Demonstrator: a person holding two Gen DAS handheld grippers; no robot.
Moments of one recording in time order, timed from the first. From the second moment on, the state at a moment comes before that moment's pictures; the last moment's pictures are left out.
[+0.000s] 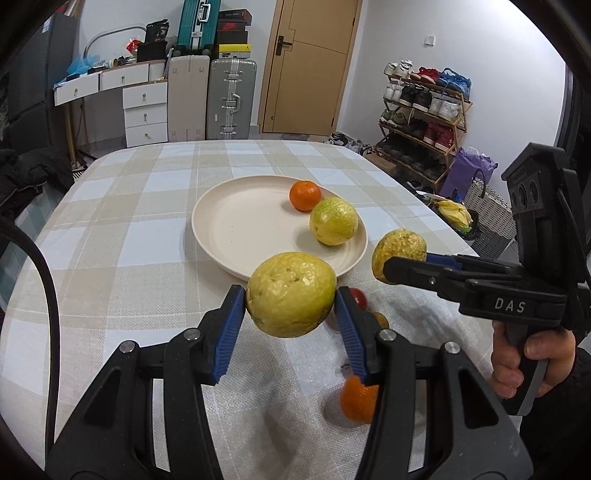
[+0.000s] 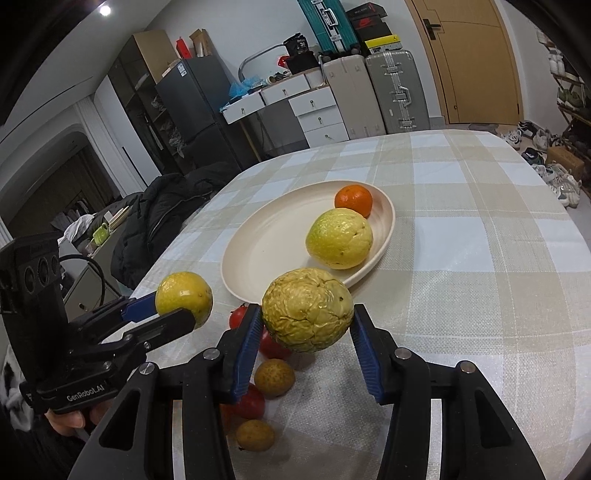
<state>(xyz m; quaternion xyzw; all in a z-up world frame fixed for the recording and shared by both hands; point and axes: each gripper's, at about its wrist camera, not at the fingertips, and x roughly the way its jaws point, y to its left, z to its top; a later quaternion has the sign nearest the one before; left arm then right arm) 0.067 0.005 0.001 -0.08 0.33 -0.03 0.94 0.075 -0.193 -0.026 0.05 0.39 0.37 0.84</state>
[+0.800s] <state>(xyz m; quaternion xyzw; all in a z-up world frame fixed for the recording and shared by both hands) 0.104 0.028 0.012 -0.08 0.32 0.01 0.94 0.086 -0.174 -0.010 0.03 0.38 0.37 0.85</state>
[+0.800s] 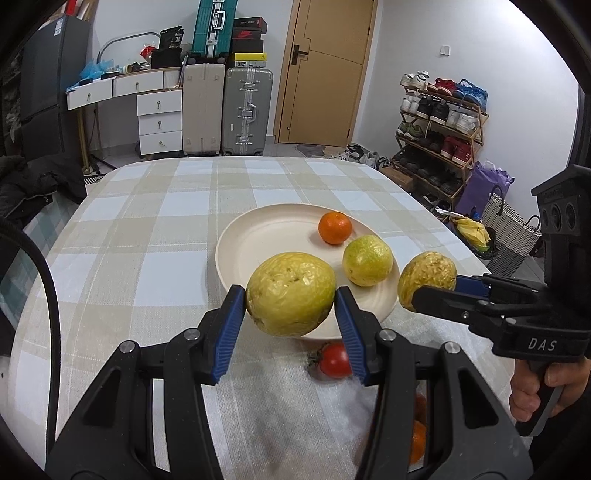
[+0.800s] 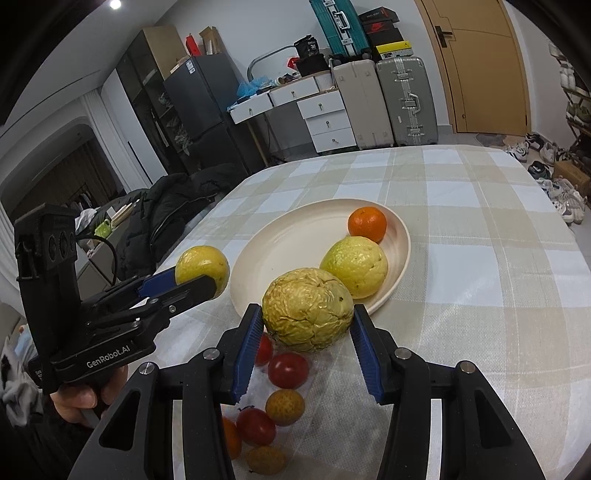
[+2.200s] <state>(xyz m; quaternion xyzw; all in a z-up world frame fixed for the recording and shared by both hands) 0.167 0.034 -0.018 -0.06 0.35 0.03 0.93 0.149 -0.143 -0.031 0.01 0.43 0.34 0.84</state>
